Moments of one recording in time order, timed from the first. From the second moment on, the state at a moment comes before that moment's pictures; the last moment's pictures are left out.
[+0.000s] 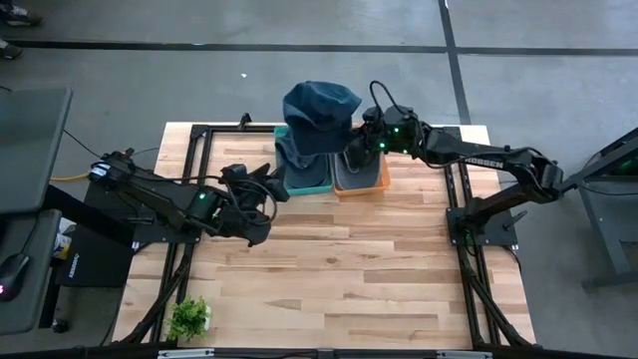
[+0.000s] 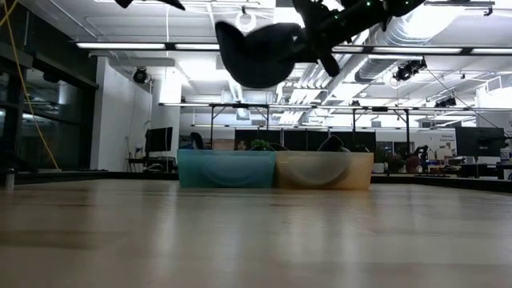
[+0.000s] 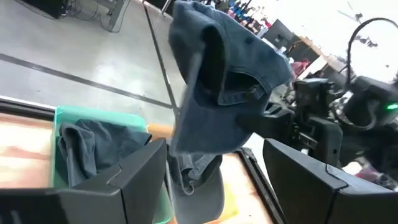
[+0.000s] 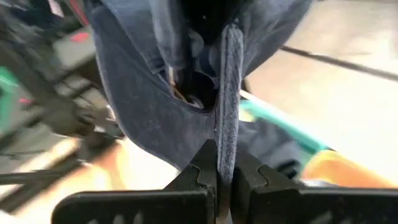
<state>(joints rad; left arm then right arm) -0.37 1.33 1.30 -0.77 -1.35 -1.50 -0.42 1.38 1.06 0.02 -0.06 0.41</state>
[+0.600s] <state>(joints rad) -0.27 1.36 1.30 -0.72 -1.17 -1.43 -0.40 1.37 1.06 0.05 -0.08 0.43</state>
